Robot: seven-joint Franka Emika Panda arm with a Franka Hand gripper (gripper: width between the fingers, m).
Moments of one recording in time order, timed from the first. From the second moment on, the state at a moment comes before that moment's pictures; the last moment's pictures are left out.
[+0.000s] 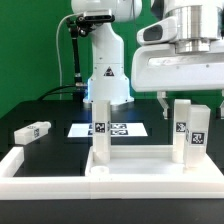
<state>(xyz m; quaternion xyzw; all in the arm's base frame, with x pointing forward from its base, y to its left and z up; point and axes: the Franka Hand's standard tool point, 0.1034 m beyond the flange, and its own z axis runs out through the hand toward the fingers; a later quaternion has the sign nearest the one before) 0.666 0.094 0.118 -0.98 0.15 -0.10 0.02</state>
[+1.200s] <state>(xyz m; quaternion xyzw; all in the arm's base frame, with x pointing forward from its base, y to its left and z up) 0.665 0.082 0.115 -0.76 0.65 -0.03 0.04</state>
